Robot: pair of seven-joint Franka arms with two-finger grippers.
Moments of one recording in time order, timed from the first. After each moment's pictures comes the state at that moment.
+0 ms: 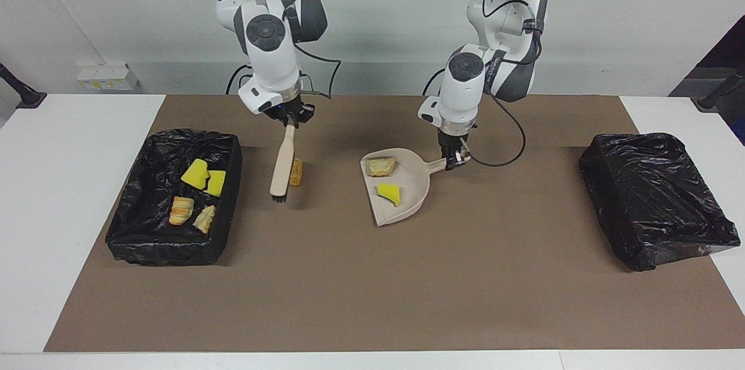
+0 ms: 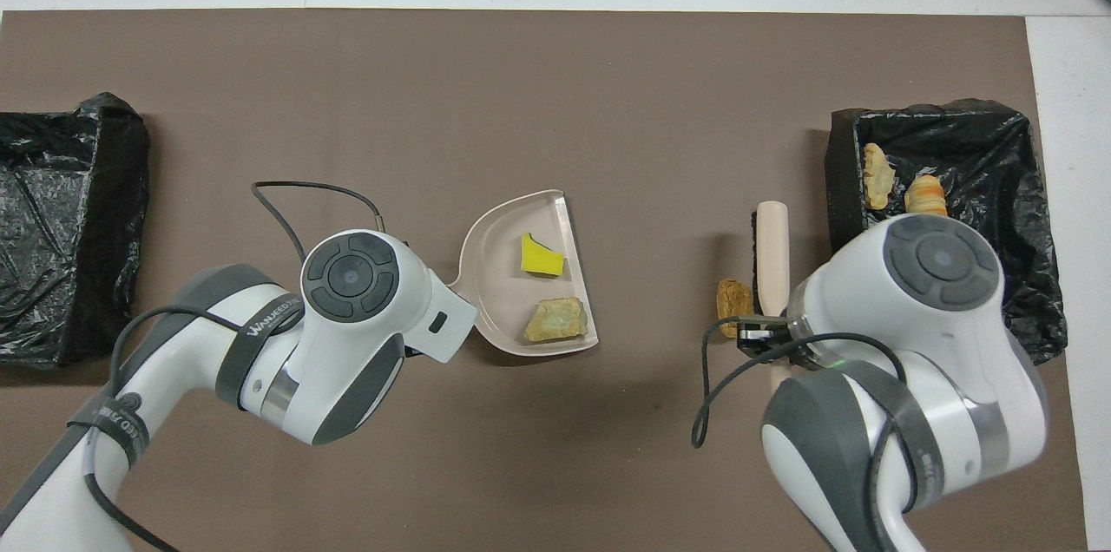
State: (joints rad) left arm -0.44 0.09 -0.10 -2.14 0.08 2.20 0.82; right arm 0.05 -0.17 0.21 -2.24 0.03 1.89 0.37
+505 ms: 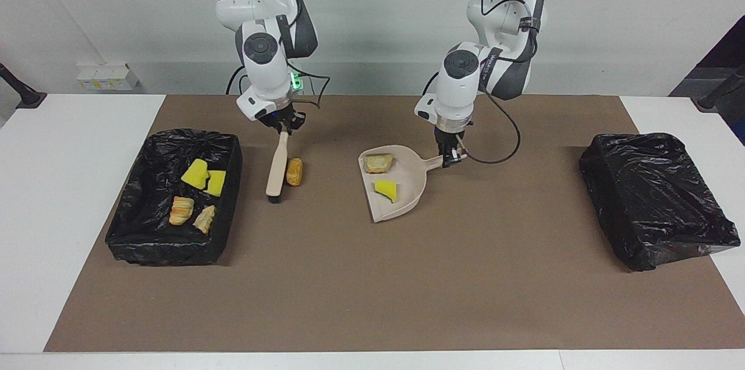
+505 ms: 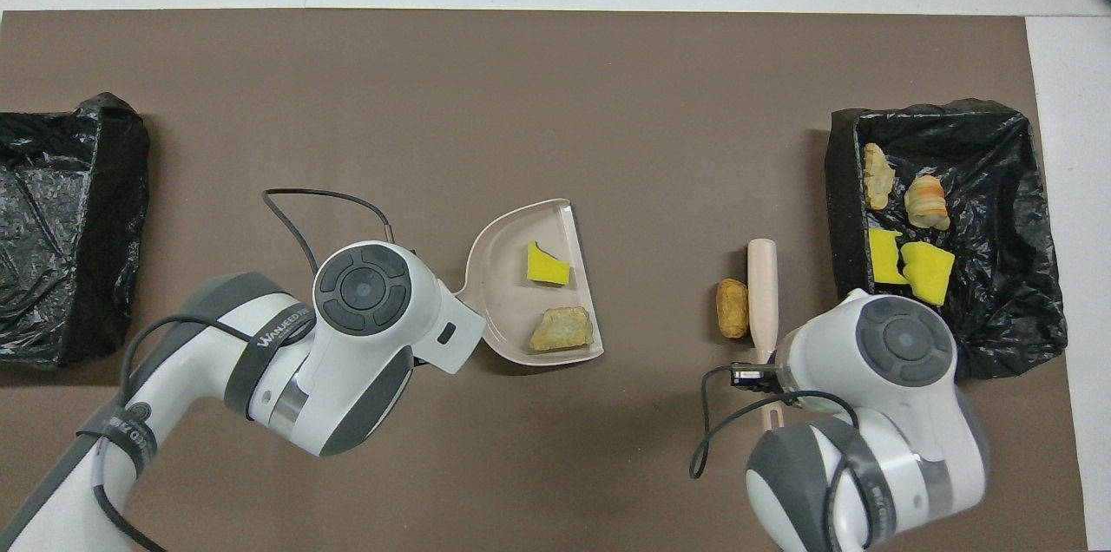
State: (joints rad) left arm -0.46 0.07 -0.11 -2.16 0.08 2.20 0.81; right arm 0.10 -0.17 0.22 -2.45 0.07 2.12 0.36
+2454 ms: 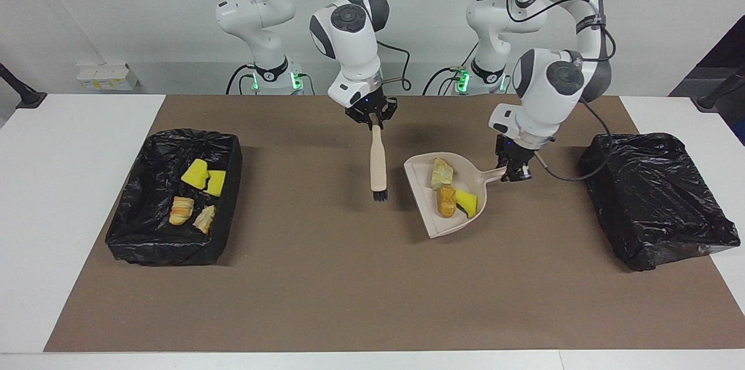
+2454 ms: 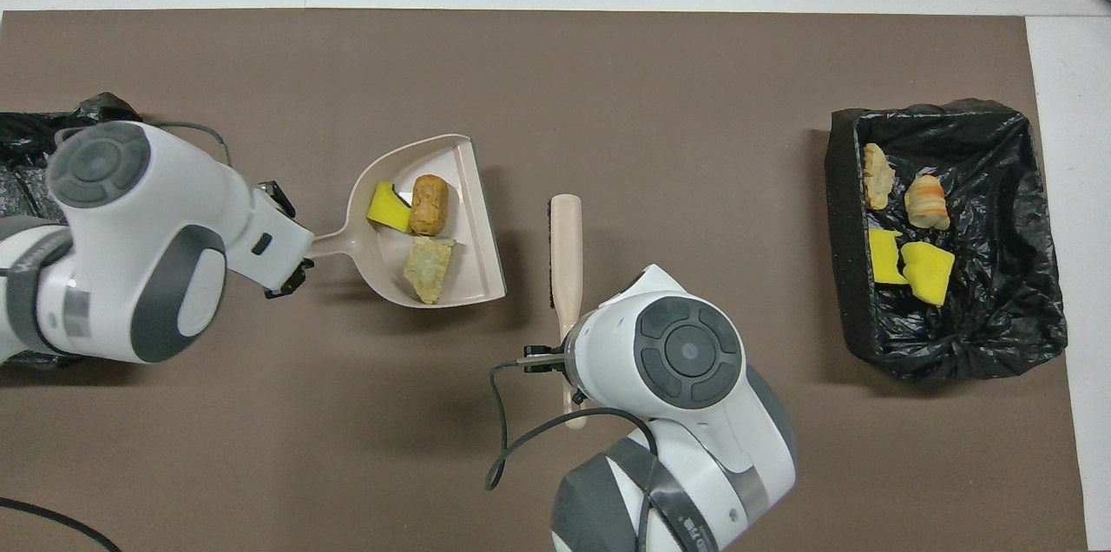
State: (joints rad) left arm -0.13 0.10 -0.08 -1.98 -0.02 2.04 1.21; right arm 0.43 0.02 0.23 -2.07 0.19 2.15 0.55
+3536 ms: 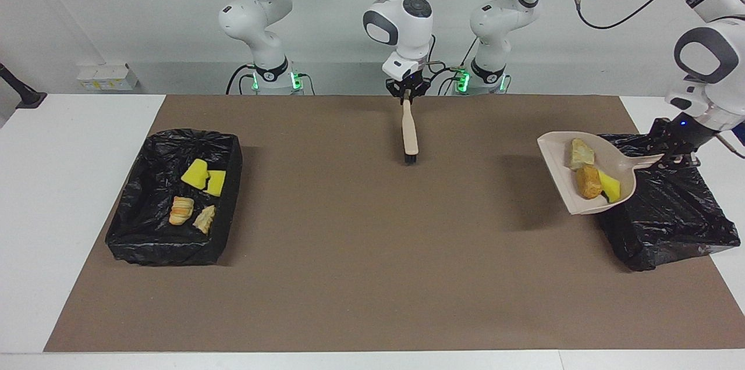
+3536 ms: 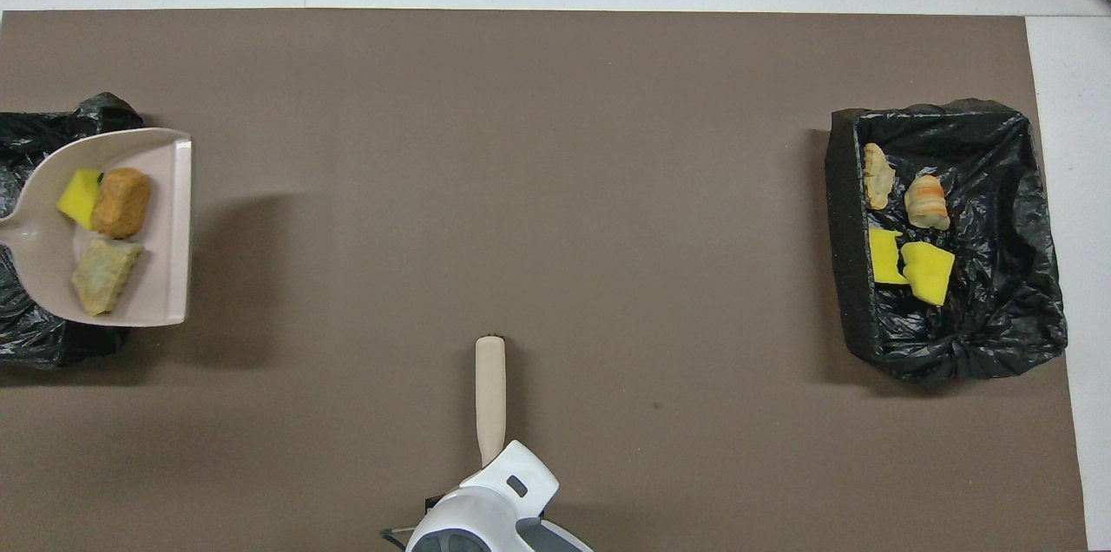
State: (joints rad) left arm 0.46 0.20 -0.07 -1.67 0.01 1.86 1.97; right arm 0.81 0.10 0.24 -2.16 0.07 2.22 1.00
